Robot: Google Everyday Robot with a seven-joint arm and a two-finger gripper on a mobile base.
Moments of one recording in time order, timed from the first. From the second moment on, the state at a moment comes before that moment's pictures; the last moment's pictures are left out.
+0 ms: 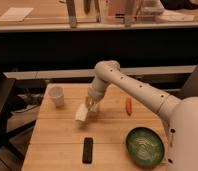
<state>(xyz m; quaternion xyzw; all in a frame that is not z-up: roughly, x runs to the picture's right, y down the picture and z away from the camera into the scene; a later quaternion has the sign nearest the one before) -0.042 0.094 0.794 -0.26 -0.36 -0.36 0.82</state>
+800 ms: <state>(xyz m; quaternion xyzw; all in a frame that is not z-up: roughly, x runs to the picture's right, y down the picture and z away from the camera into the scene) 0.009 0.089 0.778 -0.26 -0.36 -0.34 0.83</state>
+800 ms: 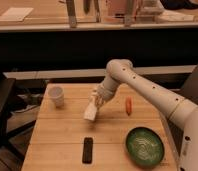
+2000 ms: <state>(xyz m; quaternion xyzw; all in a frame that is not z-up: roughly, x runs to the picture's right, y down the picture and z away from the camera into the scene) 0.111 0.113 0.743 -0.27 -0.35 -0.30 0.84</state>
